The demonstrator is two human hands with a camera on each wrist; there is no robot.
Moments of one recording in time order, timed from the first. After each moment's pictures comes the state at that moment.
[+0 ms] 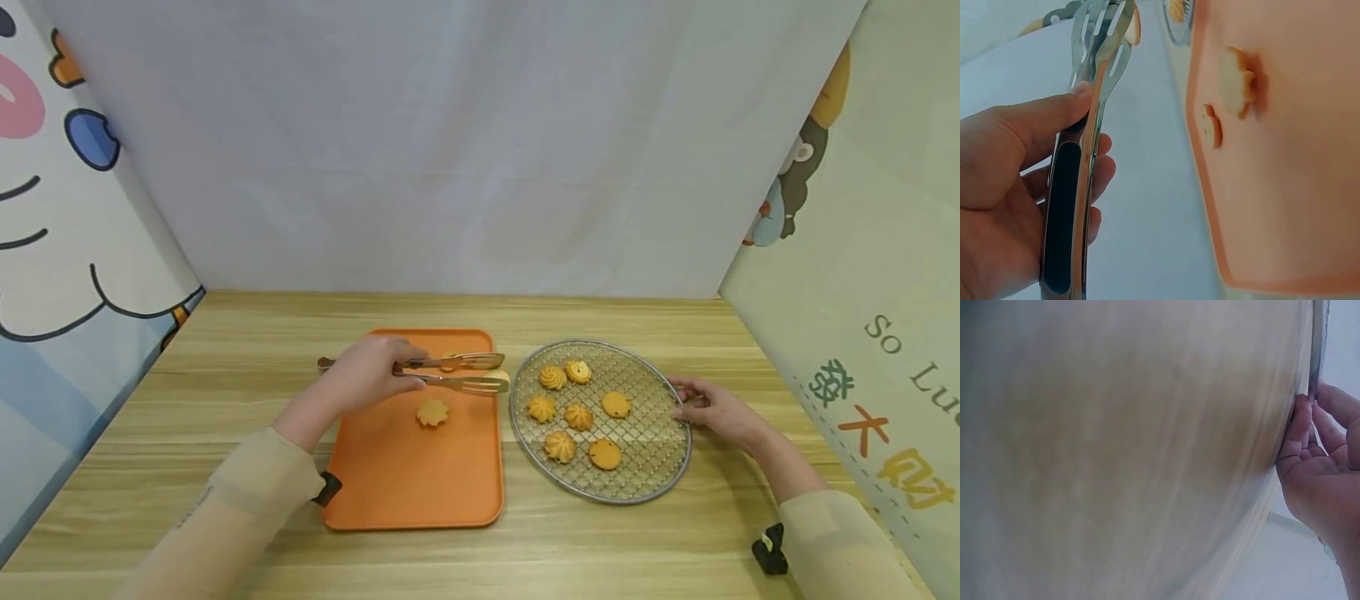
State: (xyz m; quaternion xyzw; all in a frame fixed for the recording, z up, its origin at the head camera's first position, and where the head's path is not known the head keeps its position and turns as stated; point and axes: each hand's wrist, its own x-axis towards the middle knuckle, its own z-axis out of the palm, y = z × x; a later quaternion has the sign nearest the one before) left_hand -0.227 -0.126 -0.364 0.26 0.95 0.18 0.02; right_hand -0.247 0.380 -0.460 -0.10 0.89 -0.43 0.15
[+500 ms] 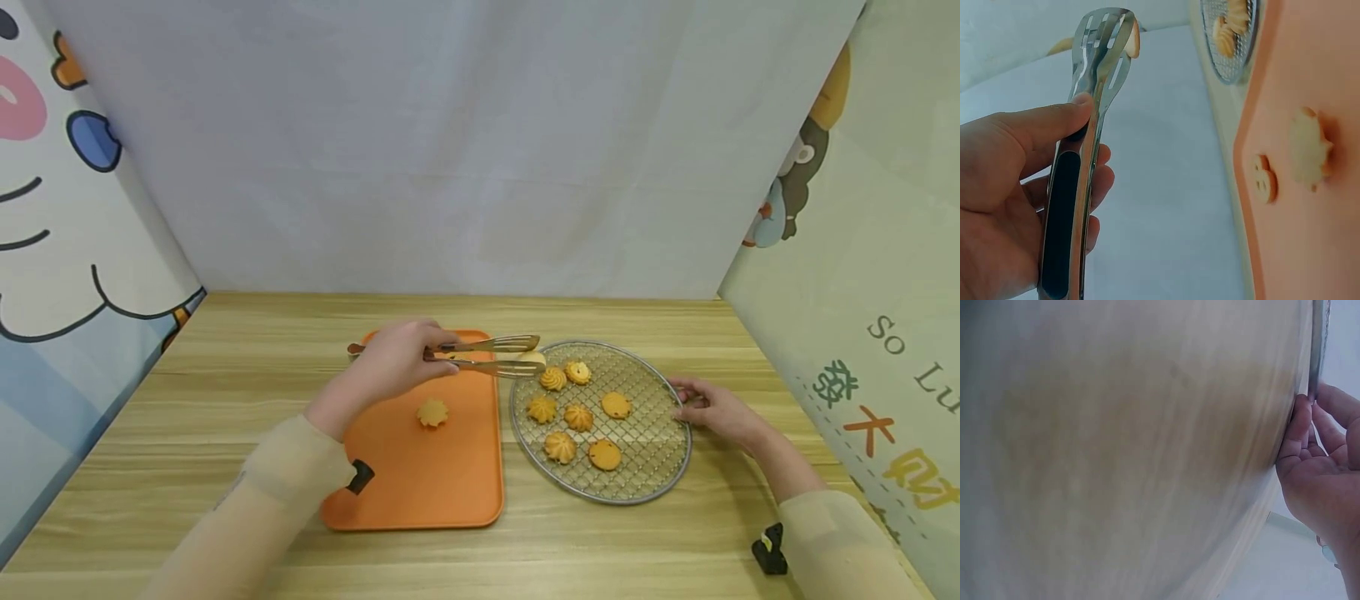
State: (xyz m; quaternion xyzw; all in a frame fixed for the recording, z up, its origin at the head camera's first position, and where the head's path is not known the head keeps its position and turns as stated) left_hand -0.229 -0.086 -0.343 0.25 0.95 0.21 0.01; right_hand -0.253 0.381 -0.467 -0.10 0.89 -0.42 0.15
